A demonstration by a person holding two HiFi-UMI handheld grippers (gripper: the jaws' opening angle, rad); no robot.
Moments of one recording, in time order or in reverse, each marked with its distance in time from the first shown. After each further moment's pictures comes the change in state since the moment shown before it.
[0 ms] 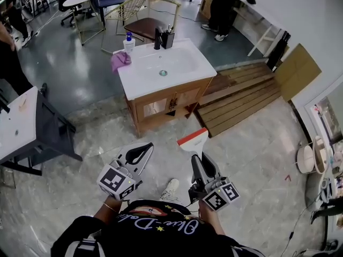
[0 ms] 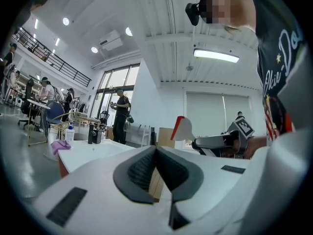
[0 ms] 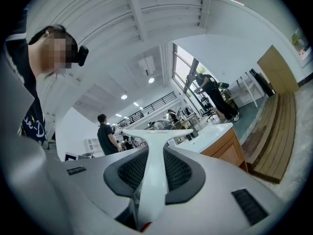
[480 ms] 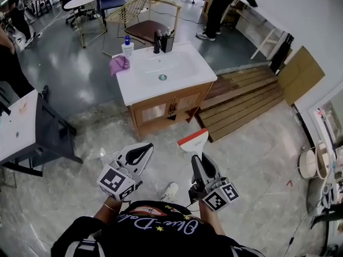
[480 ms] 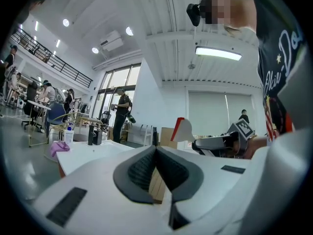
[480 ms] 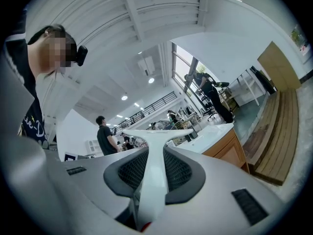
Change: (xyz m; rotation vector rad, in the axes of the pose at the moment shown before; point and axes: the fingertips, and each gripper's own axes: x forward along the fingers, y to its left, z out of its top) left arm 0.030 0.010 0.004 0.004 0.003 0.026; right arm 0.017 -0.030 0.012 0.017 0.001 0.020
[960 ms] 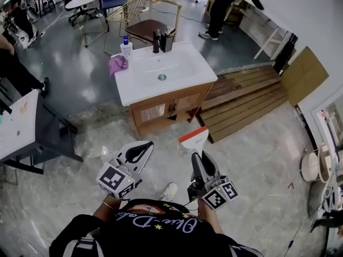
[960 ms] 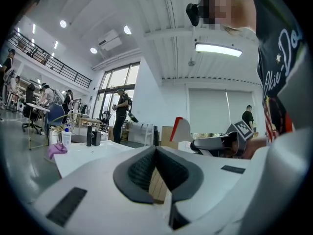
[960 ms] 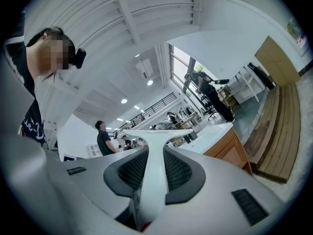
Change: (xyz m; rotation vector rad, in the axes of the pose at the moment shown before) left arm 0.025 -0.004 0.005 0.023 0.017 0.014; right arm 0.005 -0.026 0.012 0.042 -0.021 0.018
